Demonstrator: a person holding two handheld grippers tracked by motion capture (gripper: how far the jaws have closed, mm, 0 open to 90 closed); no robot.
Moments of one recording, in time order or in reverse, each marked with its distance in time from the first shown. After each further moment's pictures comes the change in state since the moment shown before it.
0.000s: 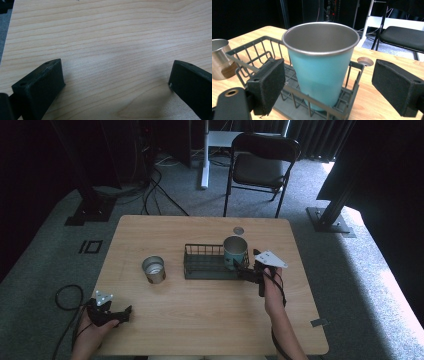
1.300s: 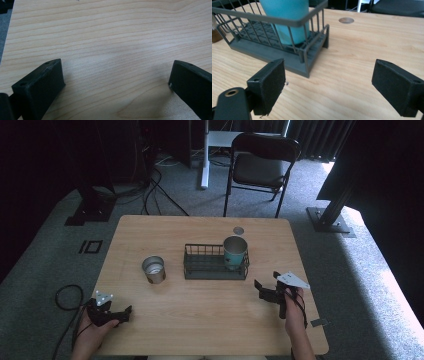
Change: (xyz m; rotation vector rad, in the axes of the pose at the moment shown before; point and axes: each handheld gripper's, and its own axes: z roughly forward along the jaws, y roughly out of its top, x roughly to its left) left arm 0.000 0.000 0.000 0.000 0.000 0.000; right arm -0.042 -0.069 -0.053 0.114 -0.033 0.073
